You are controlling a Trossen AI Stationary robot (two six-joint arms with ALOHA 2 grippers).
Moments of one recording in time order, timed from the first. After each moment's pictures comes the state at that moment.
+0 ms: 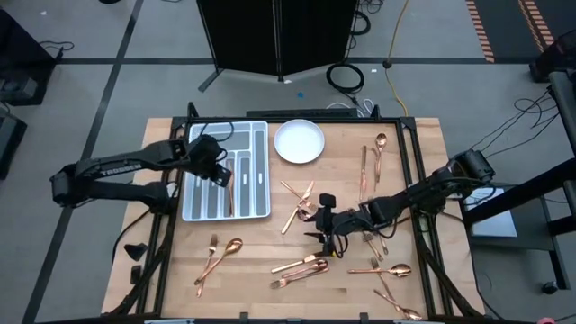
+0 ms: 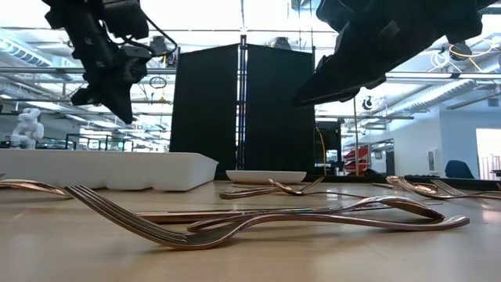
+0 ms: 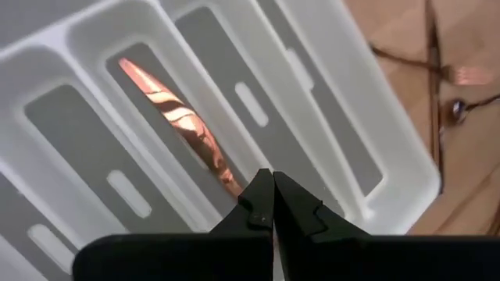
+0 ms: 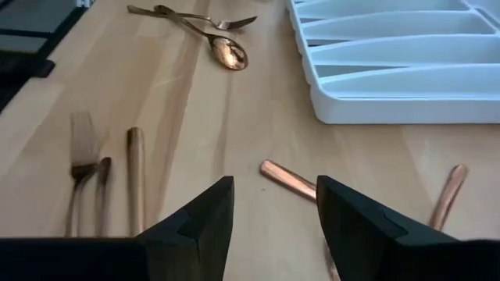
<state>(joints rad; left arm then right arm) 0.40 0.98 0.71 -0.79 0.09 -0.65 0.34 1.57 0.76 0.24 0.29 0.17</state>
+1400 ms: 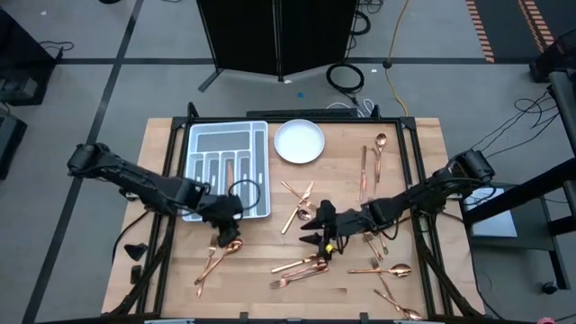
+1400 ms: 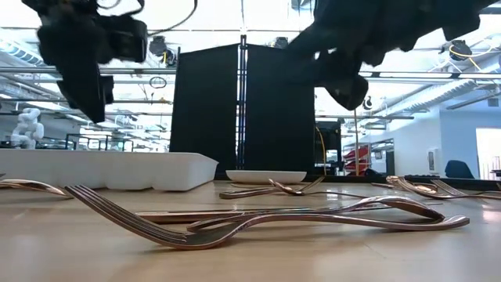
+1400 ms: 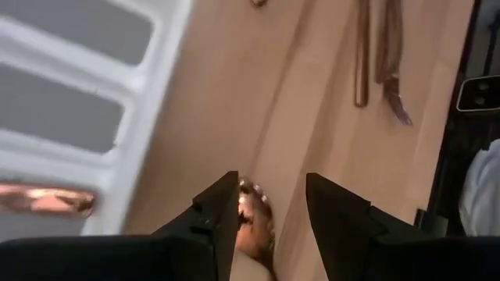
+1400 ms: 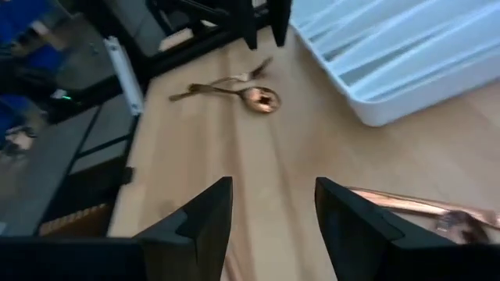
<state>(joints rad) -0.28 1.20 0.71 -0.48 0.12 -0.74 0.37 1.57 0.76 0.39 0.23 0.61</state>
